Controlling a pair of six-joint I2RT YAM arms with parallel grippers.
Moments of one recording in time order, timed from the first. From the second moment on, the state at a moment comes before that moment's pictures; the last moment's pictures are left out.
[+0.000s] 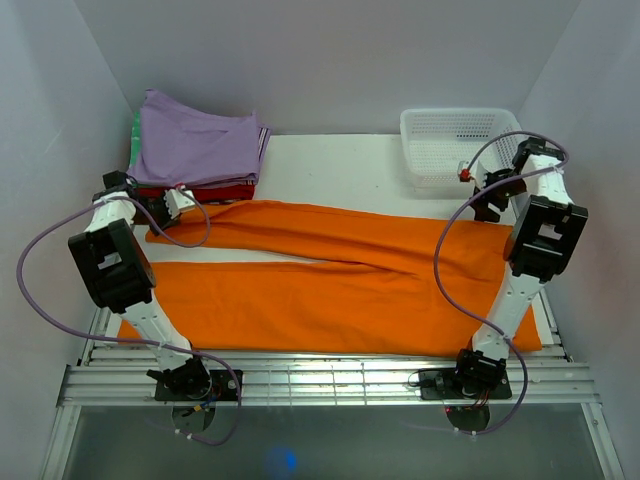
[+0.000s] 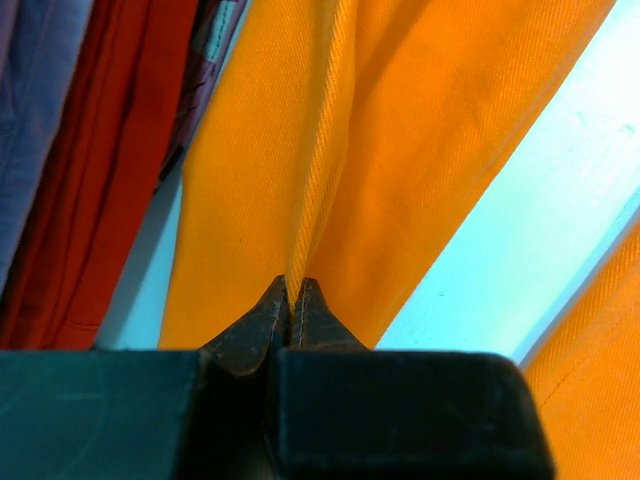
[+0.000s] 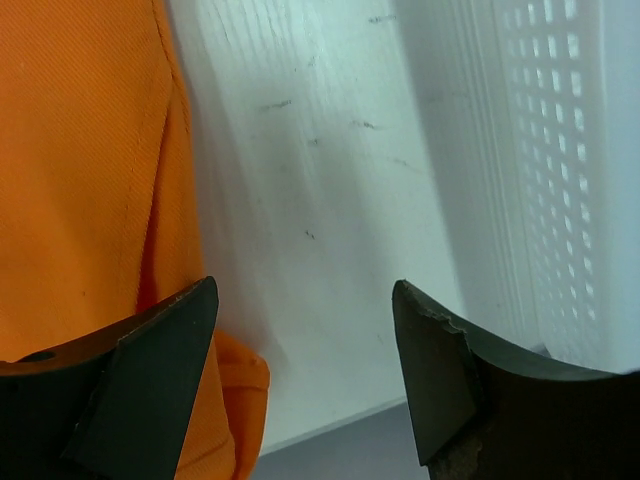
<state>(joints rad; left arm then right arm) 0.42 1.90 1.40 -0.74 0.70 1.58 -0.32 2.16 1.87 -1.11 -0.54 -1.60</state>
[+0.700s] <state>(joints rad) 0.42 1.90 1.38 -0.74 0.69 1.56 -0.31 2.03 1.89 -1.22 -0.50 -1.59</state>
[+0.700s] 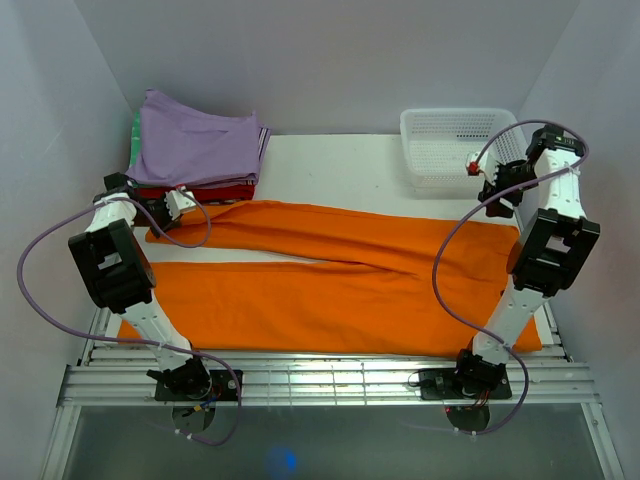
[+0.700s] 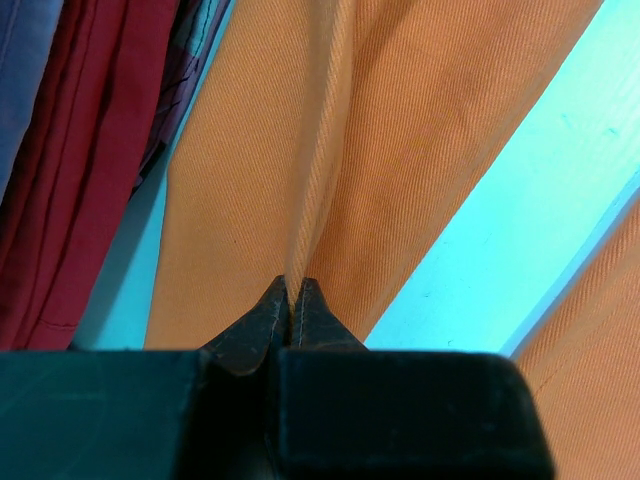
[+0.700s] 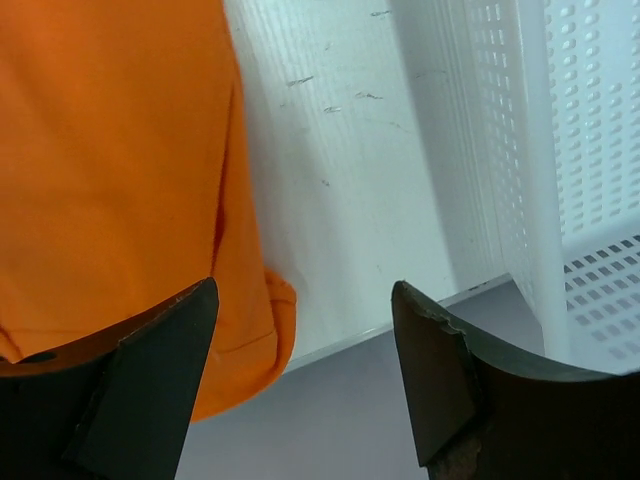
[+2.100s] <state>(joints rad) 0.68 1.83 1.57 -0.81 1.05 1.20 -0.36 1.89 2.07 -1.41 -0.50 -1.65</state>
